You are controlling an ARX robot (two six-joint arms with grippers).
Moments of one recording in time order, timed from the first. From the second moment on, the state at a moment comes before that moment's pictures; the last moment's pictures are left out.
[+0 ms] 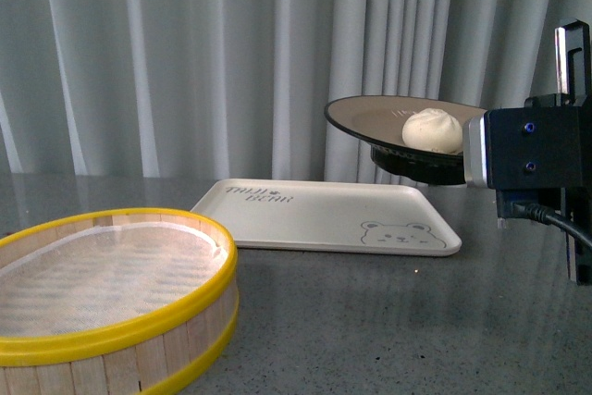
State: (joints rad) left arm 0.00 0.00 0.03 0.00 0.00 0.00; right arm 0.09 1.57 0.95 0.39 -0.49 -1.58
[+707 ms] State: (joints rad) left arm 0.00 0.00 0.03 0.00 0.00 0.00; right arm 0.01 1.99 1.37 0.17 -0.55 -1.75
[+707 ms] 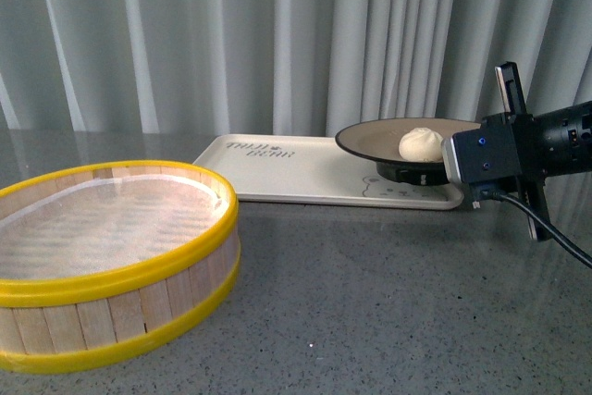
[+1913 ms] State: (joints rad) left arm 0.00 0.00 0.03 0.00 0.00 0.00; right arm 0.10 2.27 1.74 0.07 -0.52 -1.76
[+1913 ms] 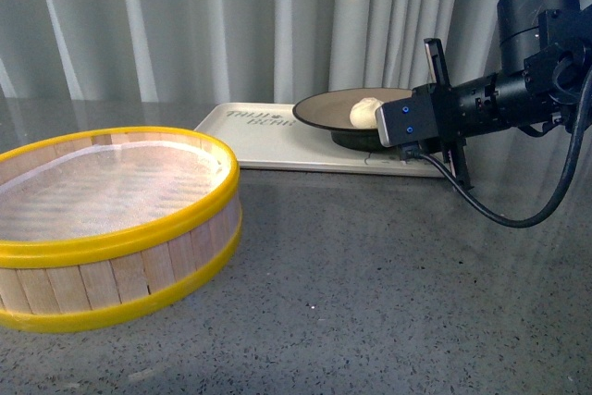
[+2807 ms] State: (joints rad) left arm 0.00 0.00 0.03 0.00 0.00 0.00; right arm 0.17 1.75 1.18 0.48 -0.30 -1.30
